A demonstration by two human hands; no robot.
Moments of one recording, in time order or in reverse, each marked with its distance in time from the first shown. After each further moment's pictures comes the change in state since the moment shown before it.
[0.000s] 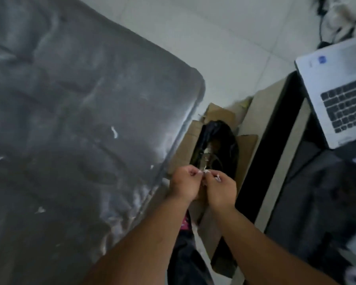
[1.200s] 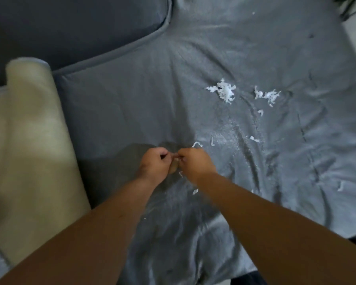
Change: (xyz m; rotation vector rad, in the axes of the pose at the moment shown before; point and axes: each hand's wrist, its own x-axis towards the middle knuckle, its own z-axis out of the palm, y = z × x) left_hand -0.148 -0.274 -0.501 -0.248 0.732 -0.063; right_hand -0.370 -0.031 0.425 -1.180 -0.877 -1.196
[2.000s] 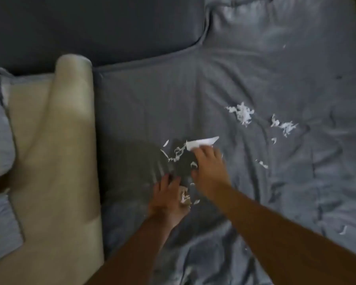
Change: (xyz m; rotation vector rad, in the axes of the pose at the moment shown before) left_hand -0.090 -0.009 0.031 0.396 -0.073 -0.125; right_hand -0.019 0.000 -0.039 -0.212 0.007 -0.151
